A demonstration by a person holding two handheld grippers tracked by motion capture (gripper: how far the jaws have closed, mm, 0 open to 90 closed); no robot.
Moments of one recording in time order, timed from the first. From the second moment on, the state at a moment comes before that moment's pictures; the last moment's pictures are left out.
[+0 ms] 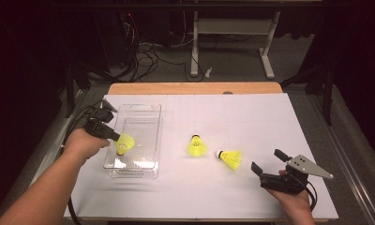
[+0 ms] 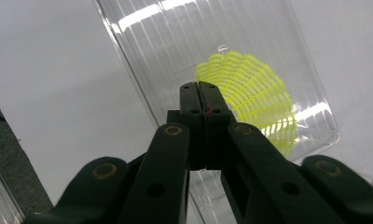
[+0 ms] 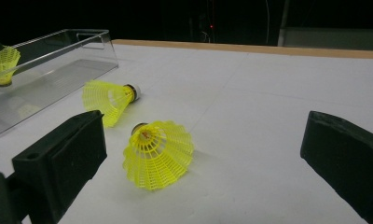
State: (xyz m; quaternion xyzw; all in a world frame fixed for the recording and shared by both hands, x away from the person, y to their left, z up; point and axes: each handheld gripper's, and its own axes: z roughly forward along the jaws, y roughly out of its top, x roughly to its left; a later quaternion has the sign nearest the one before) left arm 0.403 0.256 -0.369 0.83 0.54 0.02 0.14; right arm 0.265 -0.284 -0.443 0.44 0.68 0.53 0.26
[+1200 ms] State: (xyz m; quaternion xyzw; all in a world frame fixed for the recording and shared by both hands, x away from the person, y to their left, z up) left arm 0.426 0.254 -0.384 0.83 0.54 0.04 0.15; right arm 0.266 -0.284 -0.443 0.44 0.68 0.53 0.26
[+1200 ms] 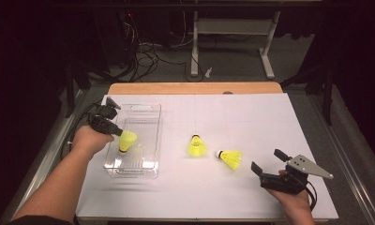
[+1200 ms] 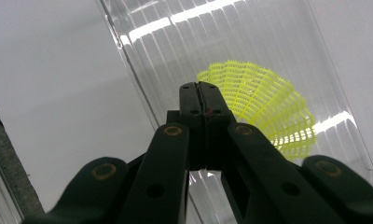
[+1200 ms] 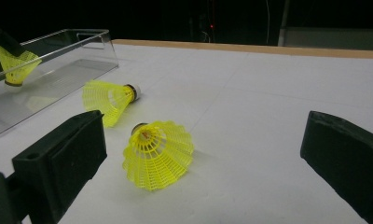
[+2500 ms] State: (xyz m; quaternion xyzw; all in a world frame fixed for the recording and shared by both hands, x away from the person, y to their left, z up) left arm 0.445 0.235 -0.394 0.83 0.54 0.06 0.13; right arm 0.266 -0.282 -0.443 0.44 0.68 0.53 0.26
